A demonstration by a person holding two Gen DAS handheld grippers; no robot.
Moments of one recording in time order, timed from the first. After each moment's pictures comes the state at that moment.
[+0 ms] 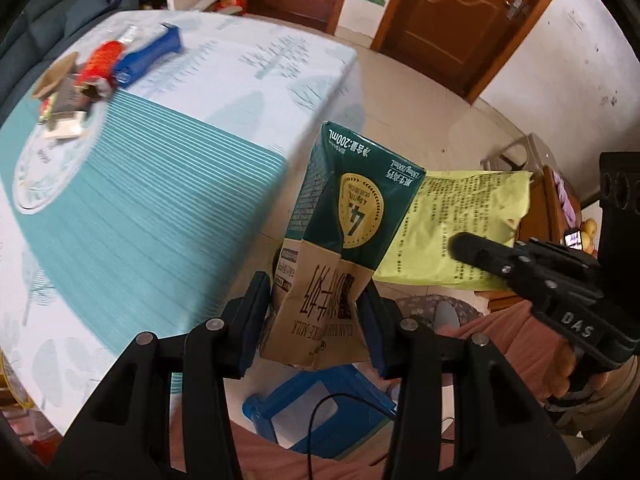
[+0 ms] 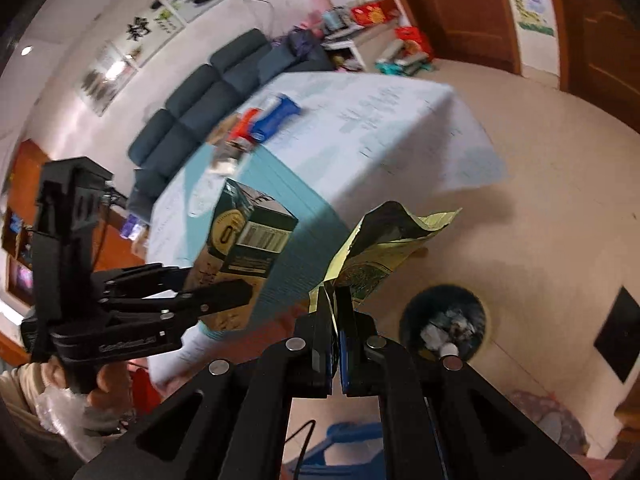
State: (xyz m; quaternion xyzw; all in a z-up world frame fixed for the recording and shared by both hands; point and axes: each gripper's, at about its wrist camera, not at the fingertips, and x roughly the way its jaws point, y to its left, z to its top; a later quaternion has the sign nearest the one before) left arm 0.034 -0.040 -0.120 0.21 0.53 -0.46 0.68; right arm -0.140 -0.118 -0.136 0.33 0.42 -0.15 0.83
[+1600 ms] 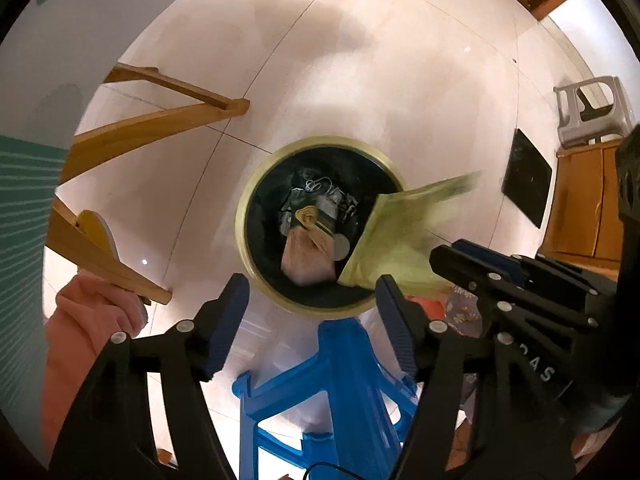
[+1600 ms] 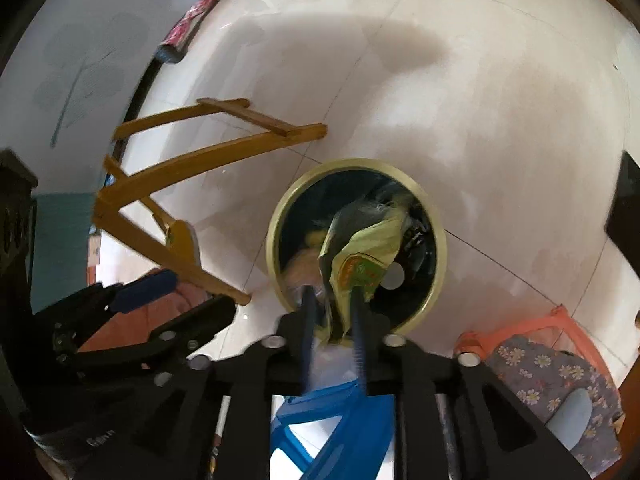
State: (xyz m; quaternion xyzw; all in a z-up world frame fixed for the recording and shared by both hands) left arm 0.027 -0.193 -0.452 0.31 0.65 -0.35 0.60; right arm -0.148 -0.247 -0.487 0.45 0.56 -0.22 0.66
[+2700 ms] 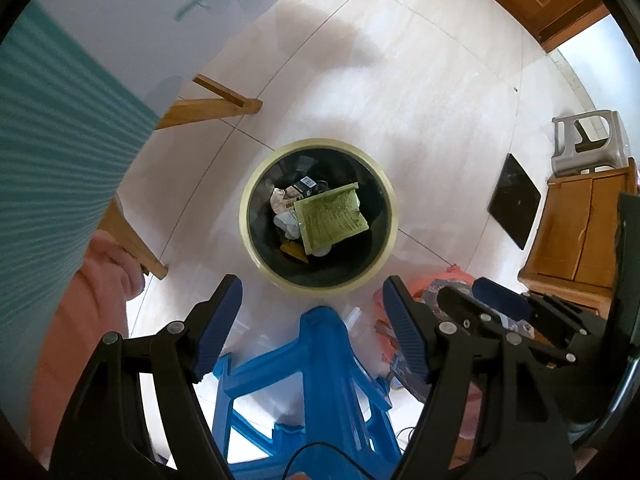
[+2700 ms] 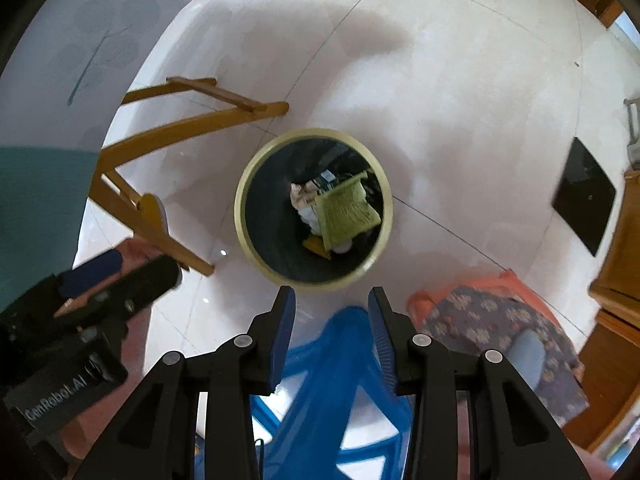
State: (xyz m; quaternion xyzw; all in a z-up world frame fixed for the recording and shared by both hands) left arm 0.007 -0.165 -0.382 0.27 0.65 -0.33 0.63; right arm -0.176 -0.220 -0.410 0.38 0.63 -0.26 0.62
